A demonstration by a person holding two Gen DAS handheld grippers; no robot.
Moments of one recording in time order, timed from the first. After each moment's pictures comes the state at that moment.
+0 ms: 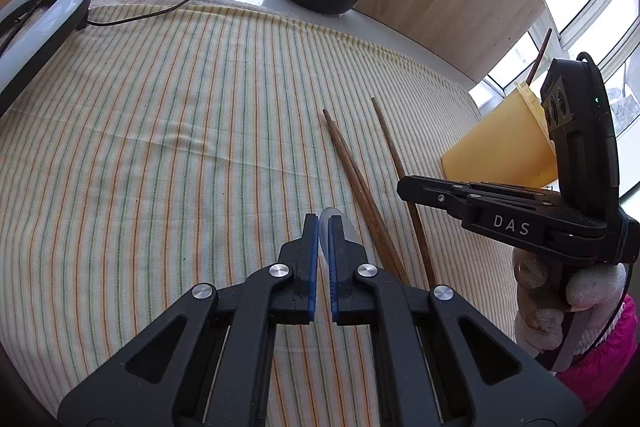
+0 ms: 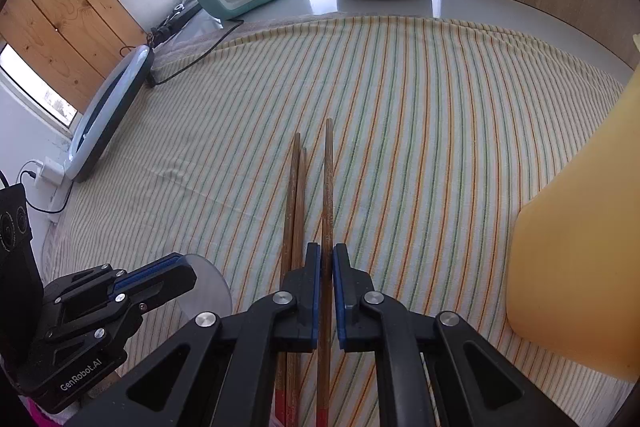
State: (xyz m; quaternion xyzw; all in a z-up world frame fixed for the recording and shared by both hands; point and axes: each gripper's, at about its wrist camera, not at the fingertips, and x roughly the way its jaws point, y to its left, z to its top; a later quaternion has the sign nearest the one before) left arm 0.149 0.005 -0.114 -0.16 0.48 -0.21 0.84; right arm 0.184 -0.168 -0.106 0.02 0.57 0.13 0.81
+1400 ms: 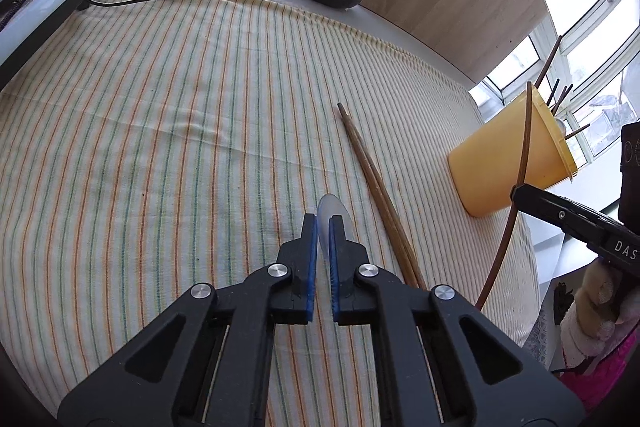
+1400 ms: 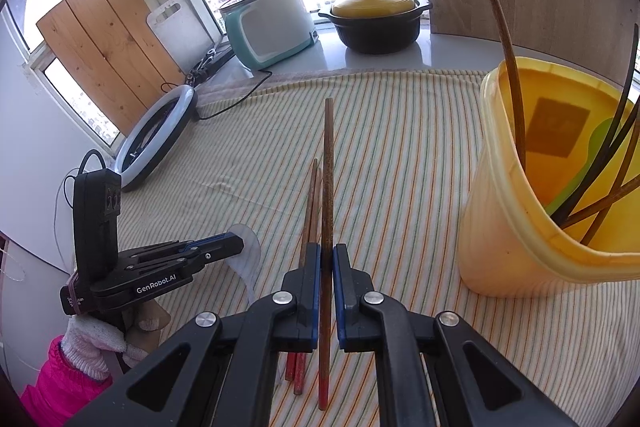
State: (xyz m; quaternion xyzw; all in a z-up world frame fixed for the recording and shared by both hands) left arm 0.153 0.013 -0.123 -0.17 0.49 -0.21 0.83; right arm 0.128 -0.197 -0.047 0.05 0.50 0.15 0.85
